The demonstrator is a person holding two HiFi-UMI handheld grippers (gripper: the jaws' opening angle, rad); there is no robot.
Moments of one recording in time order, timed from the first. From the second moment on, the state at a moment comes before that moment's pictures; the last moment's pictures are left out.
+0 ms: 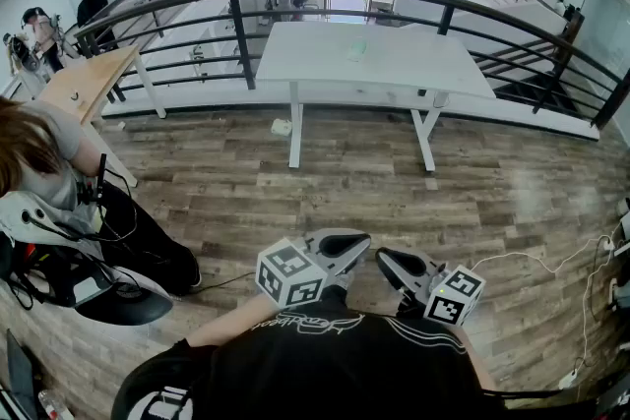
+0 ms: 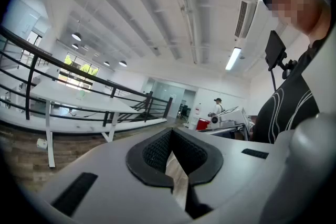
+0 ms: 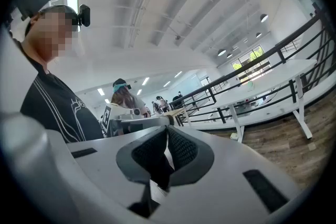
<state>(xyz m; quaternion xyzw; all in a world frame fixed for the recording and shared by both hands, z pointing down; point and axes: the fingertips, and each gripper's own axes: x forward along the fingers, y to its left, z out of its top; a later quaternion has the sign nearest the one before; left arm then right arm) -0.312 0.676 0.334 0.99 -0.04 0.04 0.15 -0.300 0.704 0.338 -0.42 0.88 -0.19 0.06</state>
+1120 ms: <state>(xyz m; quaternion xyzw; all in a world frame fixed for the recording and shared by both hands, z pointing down) -0.279 0.663 0.351 0.99 -0.03 0.05 0.15 -0.272 0.688 0.358 -0.42 0.88 -0.19 0.08</state>
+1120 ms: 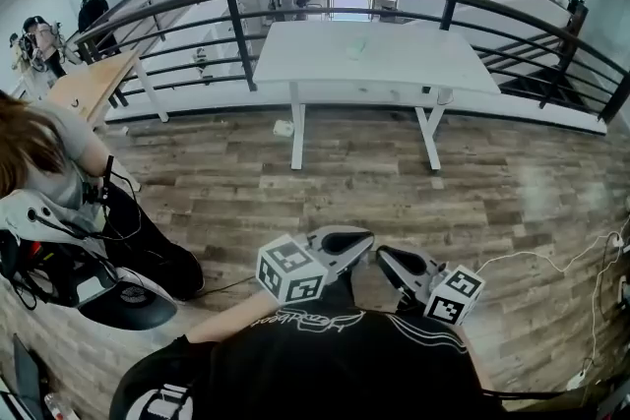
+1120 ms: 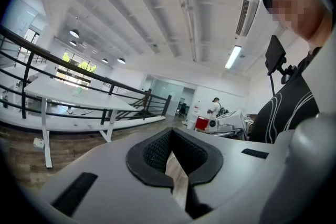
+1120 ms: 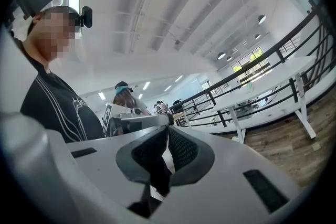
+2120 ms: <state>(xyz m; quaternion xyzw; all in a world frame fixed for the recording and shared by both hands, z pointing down) -0.155 0.375 0.357 0.98 0.00 0.06 0.19 -0.140 0.402 0.365 -0.45 0.86 -0.22 0.10</state>
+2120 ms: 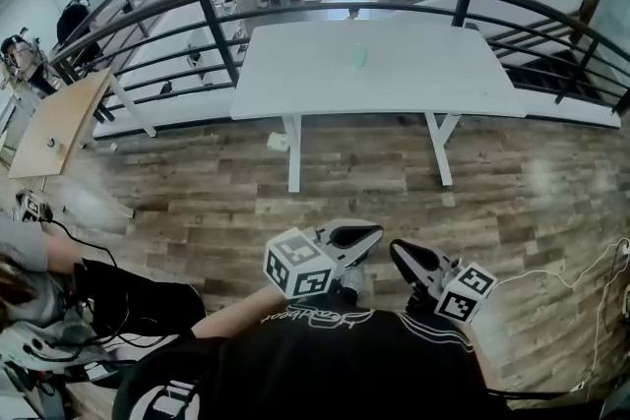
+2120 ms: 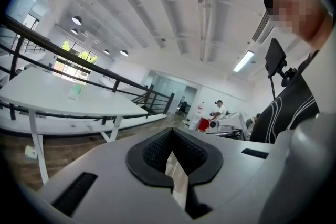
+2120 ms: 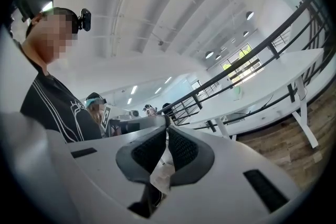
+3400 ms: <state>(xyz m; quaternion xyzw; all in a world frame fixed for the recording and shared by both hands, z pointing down) -0.102 0.132 0.321 0.98 -0.05 0.03 0.19 -0.079 0.161 0.322 -0.44 0.88 -0.18 0.08</state>
